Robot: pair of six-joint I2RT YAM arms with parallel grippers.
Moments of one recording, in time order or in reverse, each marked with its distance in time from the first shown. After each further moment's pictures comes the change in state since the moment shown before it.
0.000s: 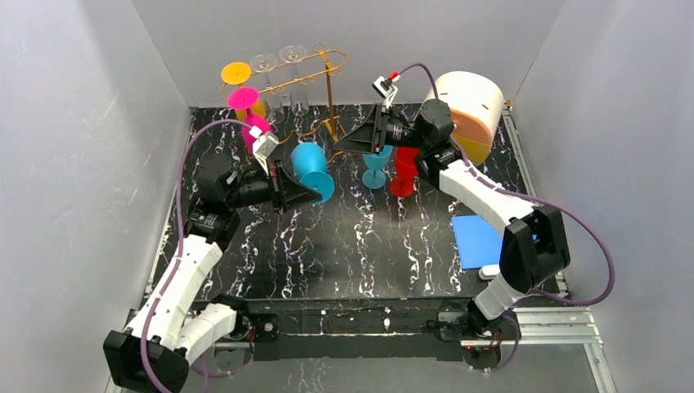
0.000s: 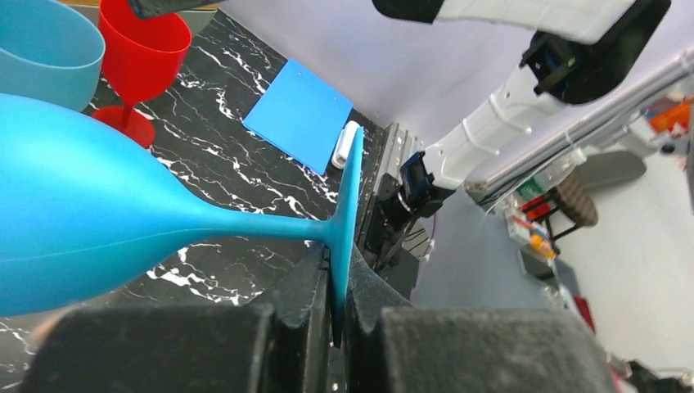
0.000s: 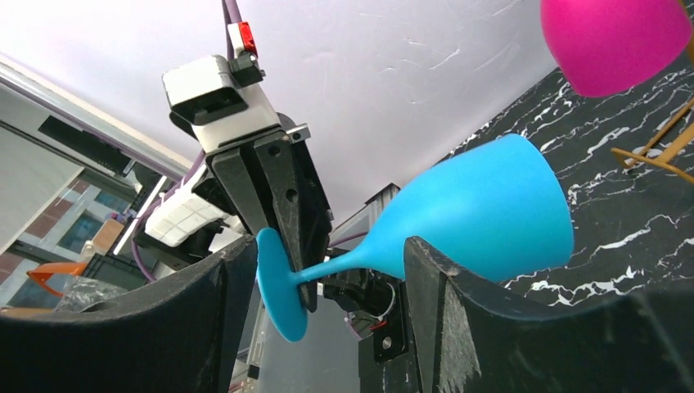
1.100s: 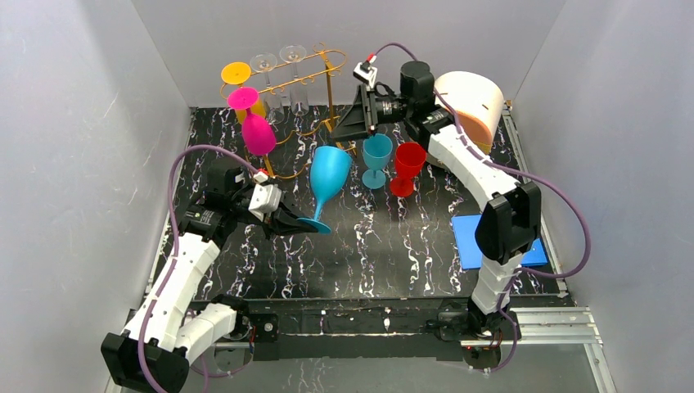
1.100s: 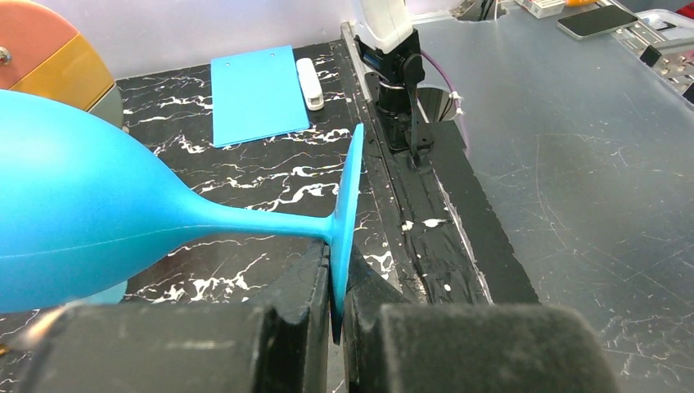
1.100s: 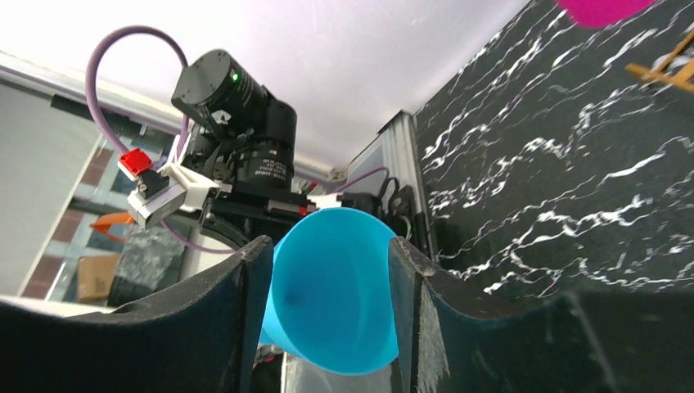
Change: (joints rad) left arm -0.001 0.005 0.068 -0.565 0.423 1.177; right arm -0.050 0.239 0.486 -0.583 -0.215 -0.173
